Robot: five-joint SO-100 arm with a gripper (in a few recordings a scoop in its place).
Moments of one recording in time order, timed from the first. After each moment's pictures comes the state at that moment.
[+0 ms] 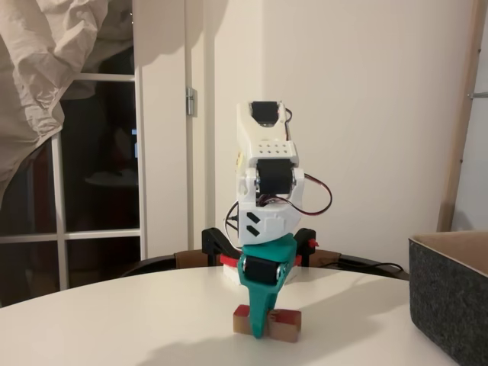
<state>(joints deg) 5.4 92.5 126.4 69.3 64.3</state>
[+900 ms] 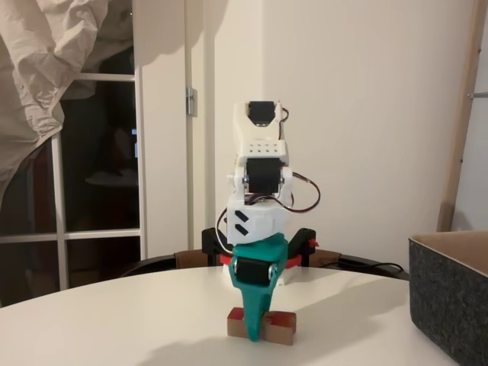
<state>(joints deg) 10.1 95.2 126.7 64.3 70.0</state>
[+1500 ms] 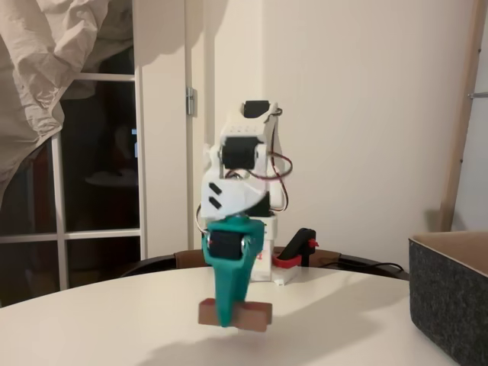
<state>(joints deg) 17.8 108.0 126.7 61.8 78.2</state>
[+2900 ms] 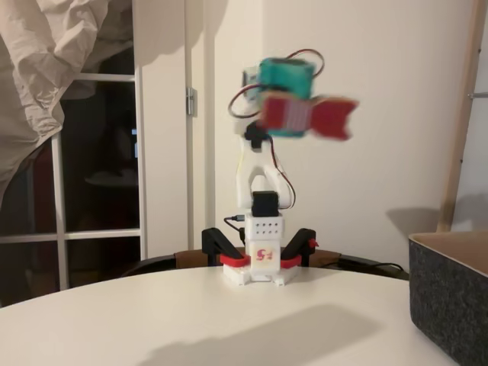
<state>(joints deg) -3.8 137.2 112.2 40.0 89.7</state>
